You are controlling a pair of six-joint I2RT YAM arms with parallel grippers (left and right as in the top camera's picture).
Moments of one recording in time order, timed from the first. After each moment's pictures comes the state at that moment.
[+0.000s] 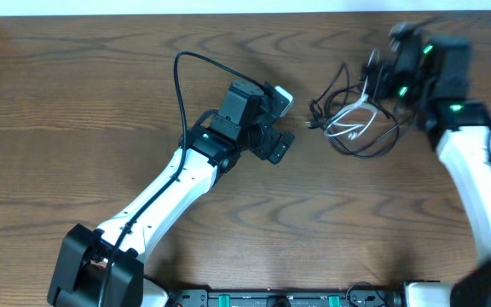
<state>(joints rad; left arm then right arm) -0.54 1.58 1.11 -0.34 0.21 0.11 0.03 1.50 1.29 -0.33 -0.41 0.18</state>
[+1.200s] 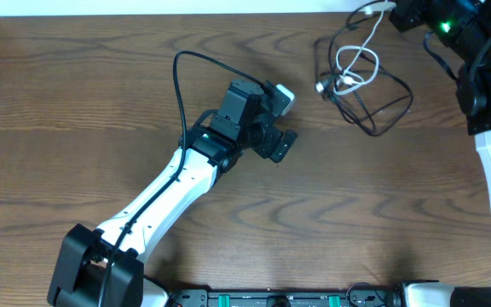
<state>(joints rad) -0.54 1.58 1.11 -0.29 0.25 0.11 0.08 1.50 1.77 -0.36 -0.47 0.22</state>
